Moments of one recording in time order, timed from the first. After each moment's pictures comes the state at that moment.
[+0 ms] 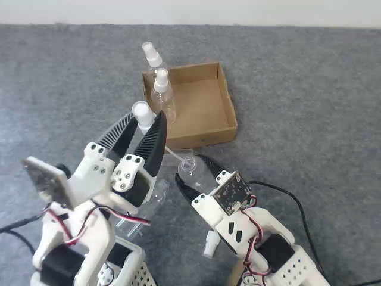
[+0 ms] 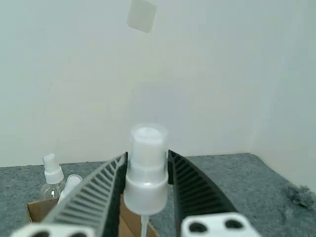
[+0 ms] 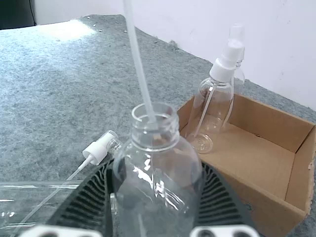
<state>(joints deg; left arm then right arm) 18.9 -86.6 49.6 50.4 18.2 -45.4 -102.5 93.4 33.8 5.1</state>
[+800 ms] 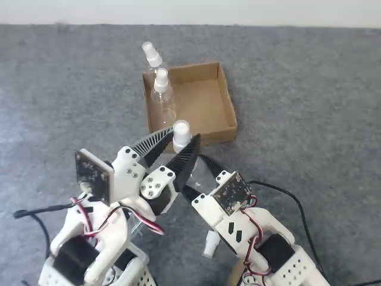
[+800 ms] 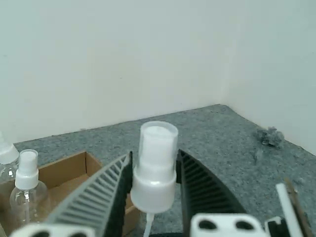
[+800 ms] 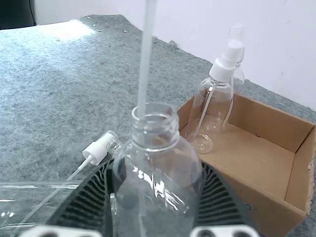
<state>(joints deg) 29.5 -86.5 56.0 51.5 13.8 -45.4 -102.5 93.4 33.8 5.1</state>
